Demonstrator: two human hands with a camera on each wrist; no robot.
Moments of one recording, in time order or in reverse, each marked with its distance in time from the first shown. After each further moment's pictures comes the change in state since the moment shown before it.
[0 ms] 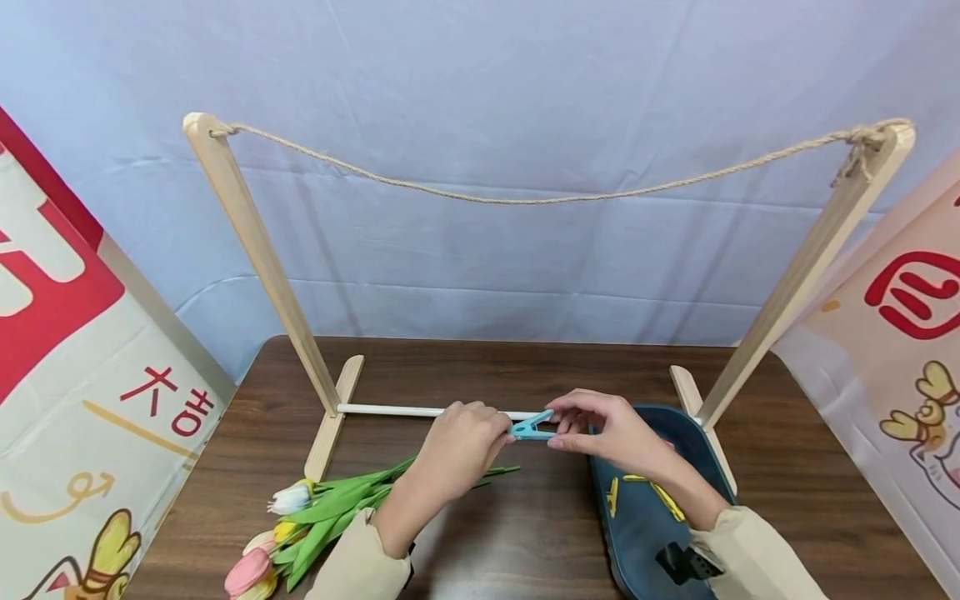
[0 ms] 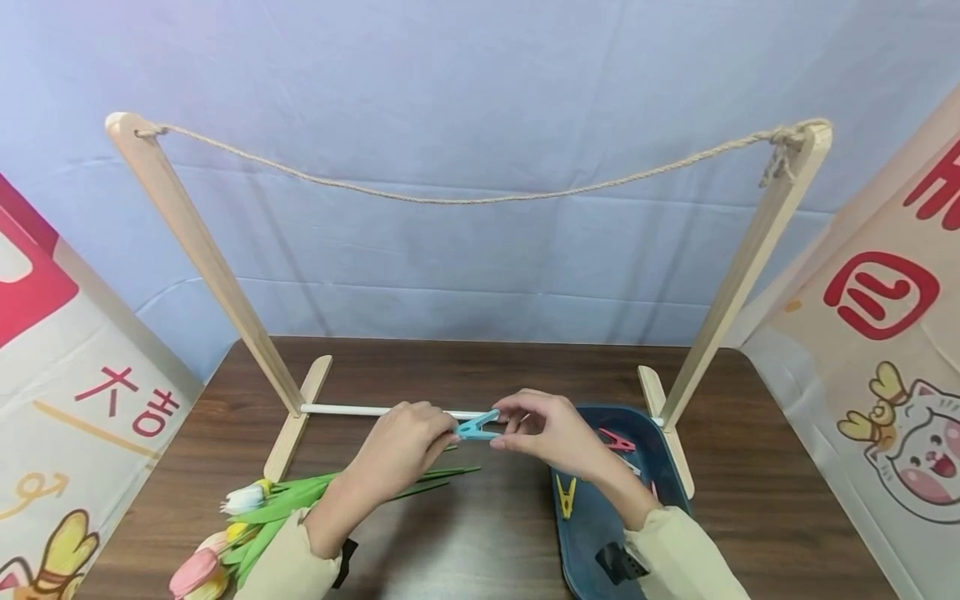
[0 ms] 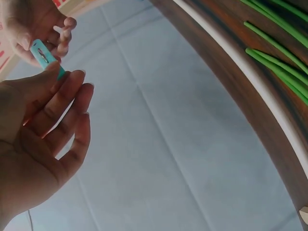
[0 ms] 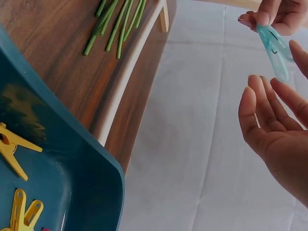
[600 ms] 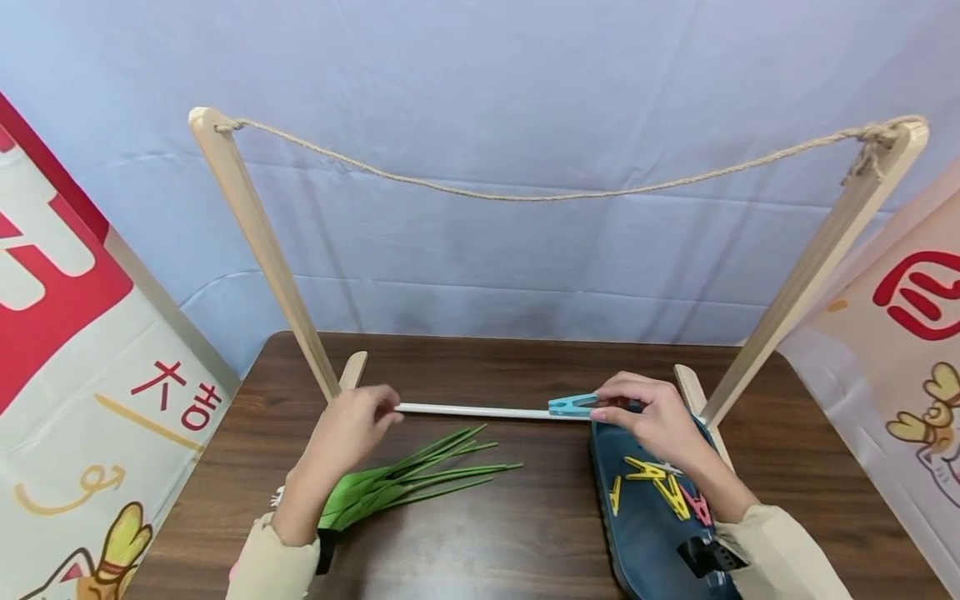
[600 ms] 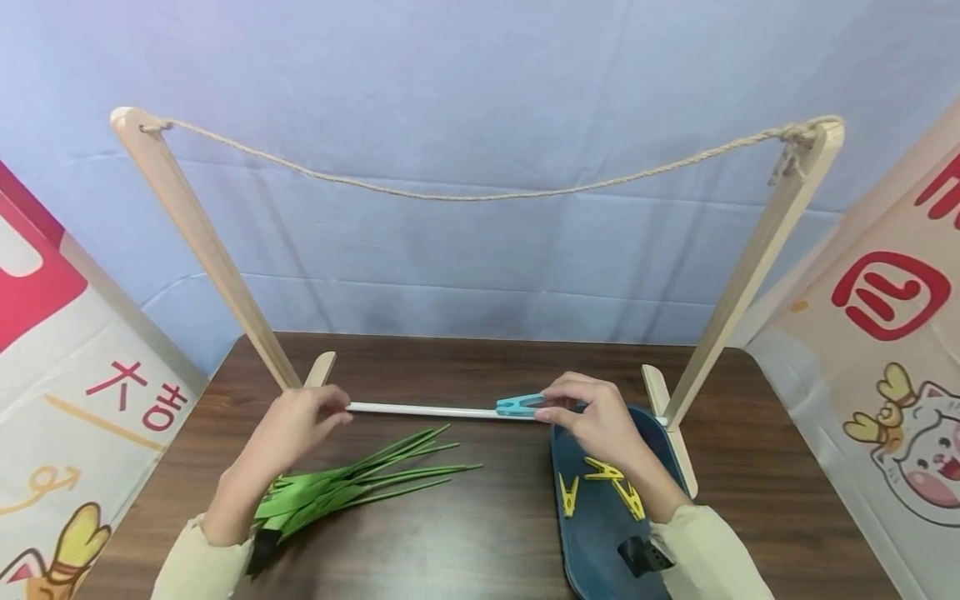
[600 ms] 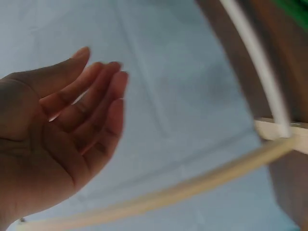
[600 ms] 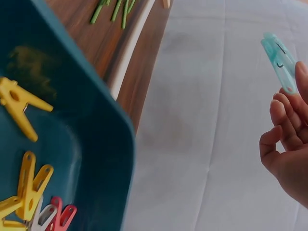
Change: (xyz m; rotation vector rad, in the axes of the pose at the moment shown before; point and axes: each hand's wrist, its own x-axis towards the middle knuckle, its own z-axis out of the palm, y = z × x) left_hand -0.055 -0.076 -0.040 -0.216 -0.071 -0.468; right_hand -0.012 0.016 -0.023 -0.219 0.288 -0.060
